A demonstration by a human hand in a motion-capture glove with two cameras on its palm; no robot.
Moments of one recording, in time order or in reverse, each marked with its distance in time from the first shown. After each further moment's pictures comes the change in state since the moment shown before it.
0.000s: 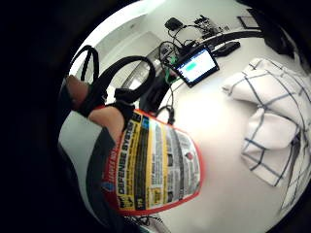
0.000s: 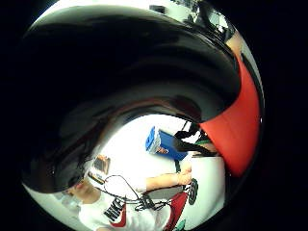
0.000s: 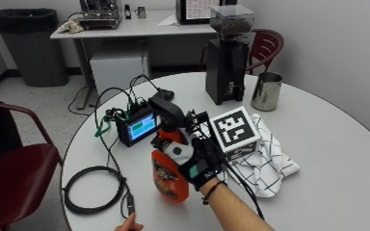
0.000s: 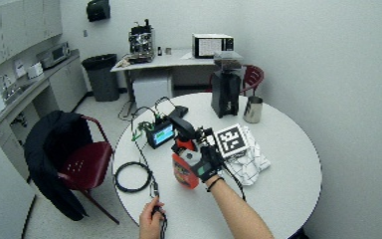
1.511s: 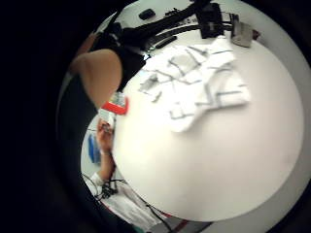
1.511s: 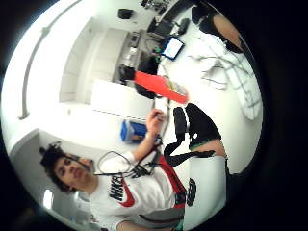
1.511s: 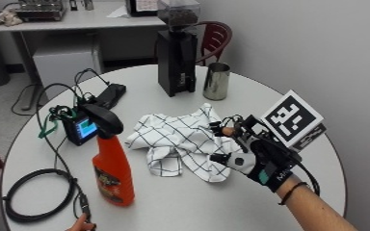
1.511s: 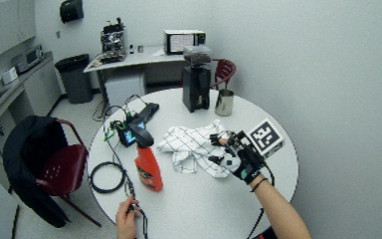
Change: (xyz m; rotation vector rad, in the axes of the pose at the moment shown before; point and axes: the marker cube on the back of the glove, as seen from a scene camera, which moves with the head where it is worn) arm 0.014 0.052 -0.128 -0.188 0.451 0.044
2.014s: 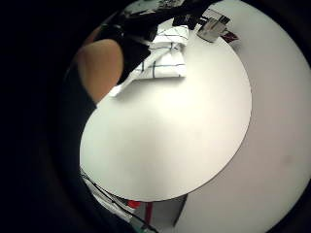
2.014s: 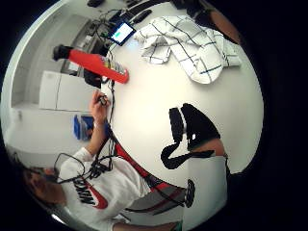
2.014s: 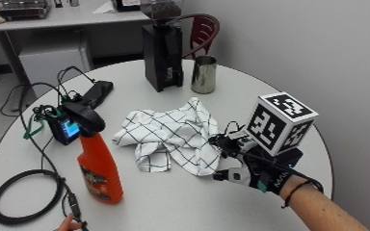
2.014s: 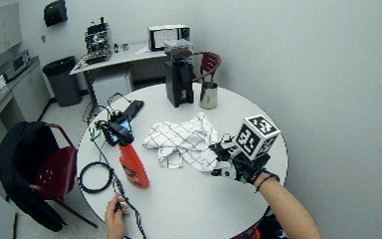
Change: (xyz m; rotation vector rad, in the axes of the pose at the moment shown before) arm 0.010 0.012 0.004 -0.154 0.518 0.005
